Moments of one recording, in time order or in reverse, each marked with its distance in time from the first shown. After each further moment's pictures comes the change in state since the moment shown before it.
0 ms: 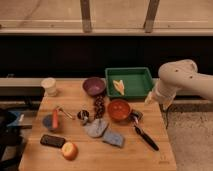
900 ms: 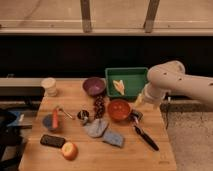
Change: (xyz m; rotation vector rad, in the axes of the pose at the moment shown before) arm 0.018 0.065 0.002 -0.038 -0.011 -0.154
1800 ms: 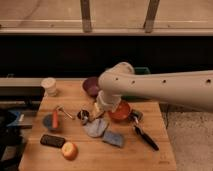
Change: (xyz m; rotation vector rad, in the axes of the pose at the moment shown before) arm 0.061 0.211 -0.008 -0.146 0.039 -0.460
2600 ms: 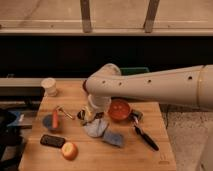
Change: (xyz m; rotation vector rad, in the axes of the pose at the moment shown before) arm -0.009 0.036 0.019 0.025 0.038 -0.134
